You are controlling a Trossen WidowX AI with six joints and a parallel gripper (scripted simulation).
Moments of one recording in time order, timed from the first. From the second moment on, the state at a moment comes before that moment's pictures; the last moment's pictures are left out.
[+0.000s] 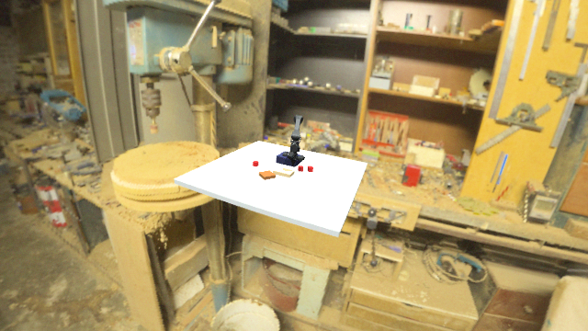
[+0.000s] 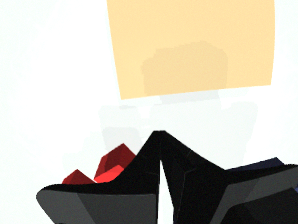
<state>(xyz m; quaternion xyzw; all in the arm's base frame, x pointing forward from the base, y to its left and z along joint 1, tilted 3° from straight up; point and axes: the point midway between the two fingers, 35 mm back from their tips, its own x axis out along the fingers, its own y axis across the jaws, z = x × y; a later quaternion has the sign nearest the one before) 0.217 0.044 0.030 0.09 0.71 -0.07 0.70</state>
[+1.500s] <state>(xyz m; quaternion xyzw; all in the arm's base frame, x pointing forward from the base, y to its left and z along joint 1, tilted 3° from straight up) 0.250 0.050 -0.024 0.07 0.71 -0.04 0.70</state>
